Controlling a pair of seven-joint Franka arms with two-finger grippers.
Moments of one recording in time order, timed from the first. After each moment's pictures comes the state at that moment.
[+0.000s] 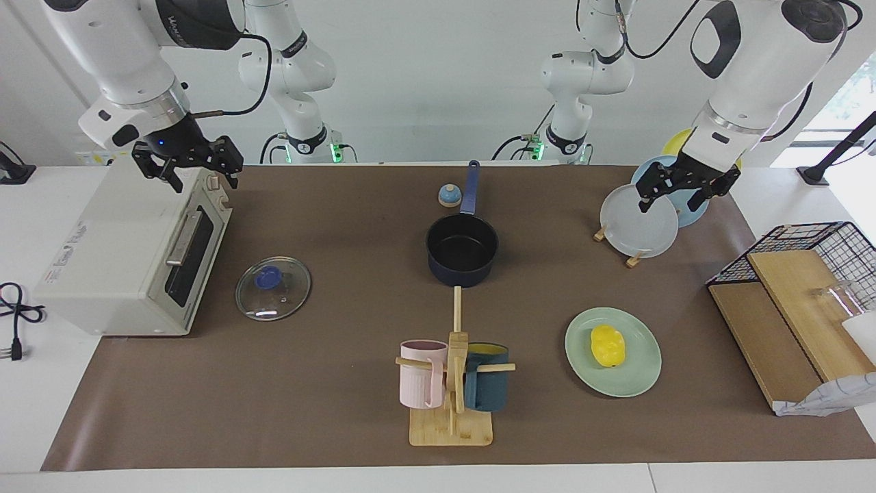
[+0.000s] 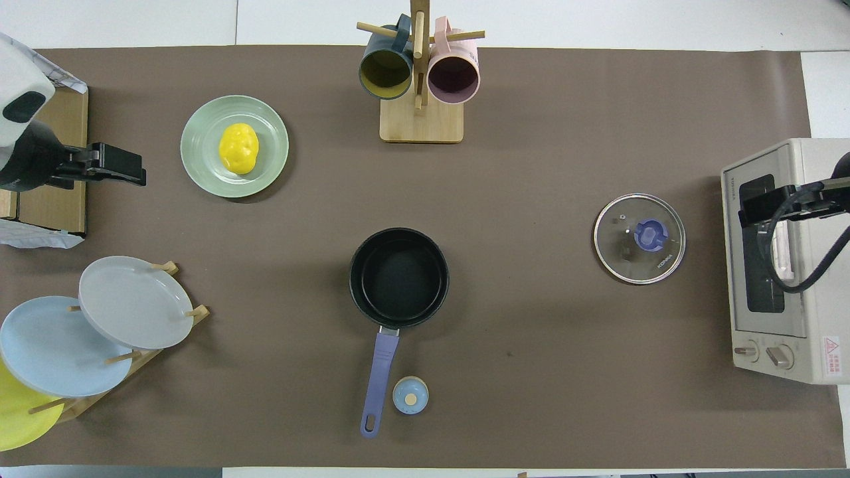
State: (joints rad) left arm -0.15 0.07 0.02 -1.60 -0.06 1.73 -0.06; right arm 0.03 -0.02 -0.04 -1.62 -0.02 1.53 -0.12
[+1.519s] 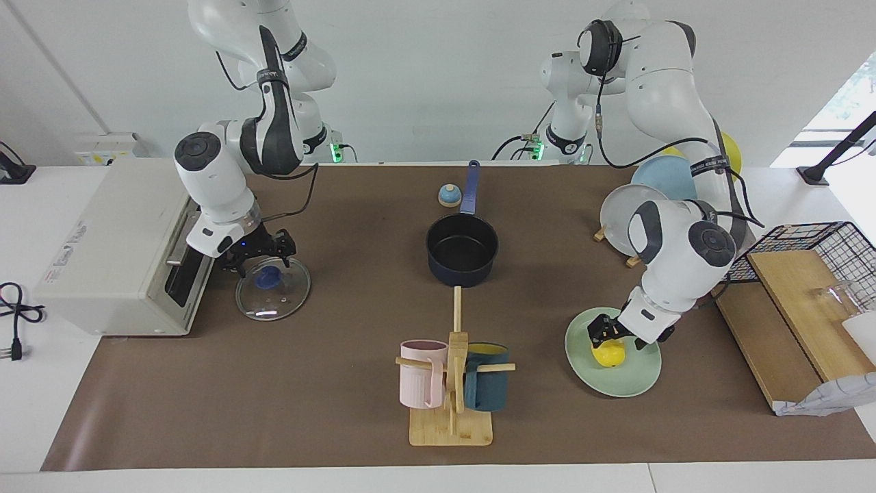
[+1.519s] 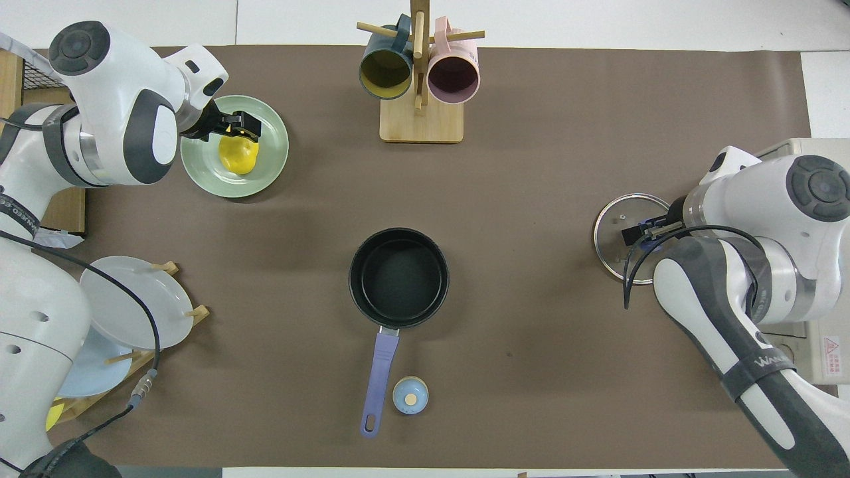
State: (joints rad) left arm -0.18 0.60 0.02 -1.44 -0.09 2.12 0.02; right arm 0.04 0.08 -0.03 -2.17 0.00 2.29 -0.24
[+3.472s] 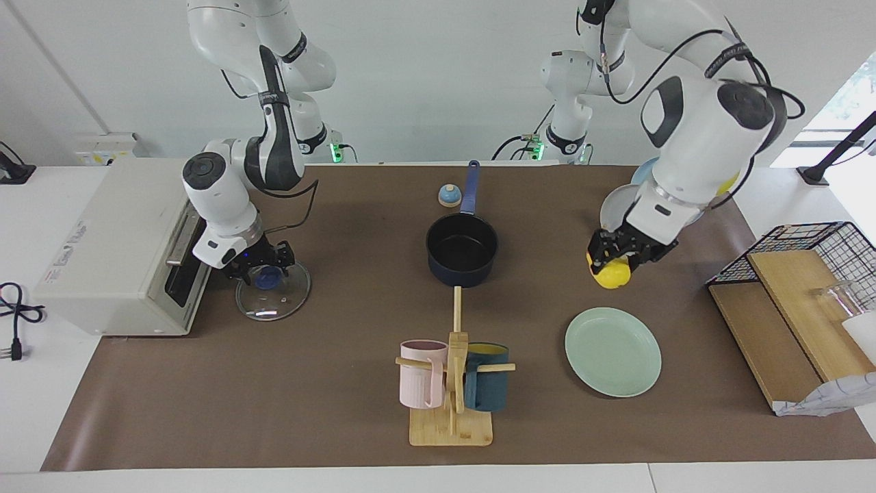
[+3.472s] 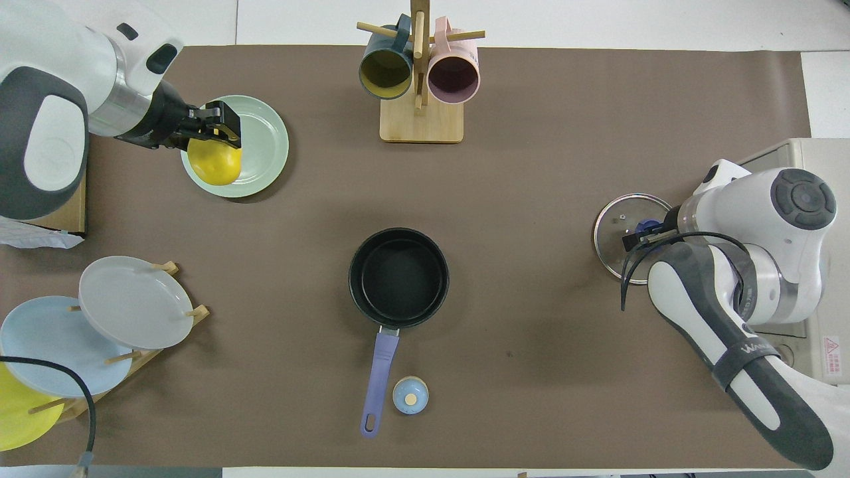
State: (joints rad) left arm -0.35 0.15 0.01 -1.53 -0.13 1.74 -0.30; right arm 0.02 0.12 -0.03 -2.21 0.00 2.34 -0.25
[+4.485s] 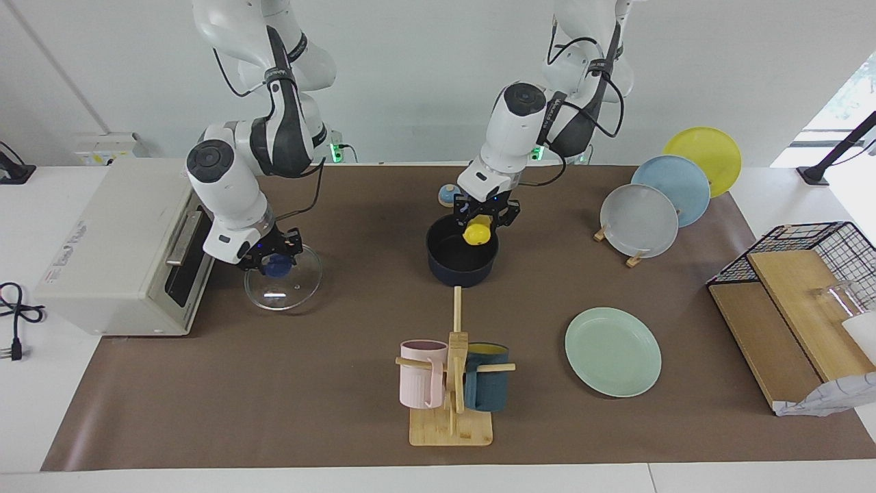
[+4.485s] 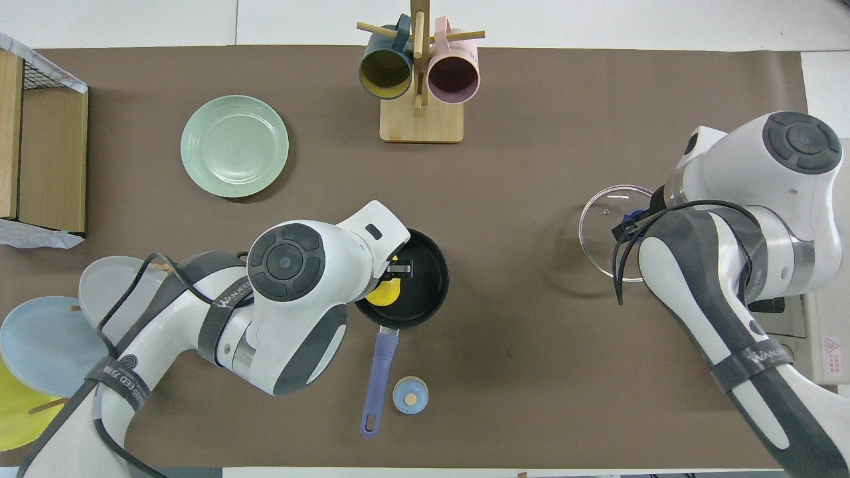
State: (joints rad) left arm -0.68 0.09 0.01 -2.06 -0.12 2.27 -0.48; right arm 0.12 0.11 -0.02 -1.97 0.00 1.98 -0.28
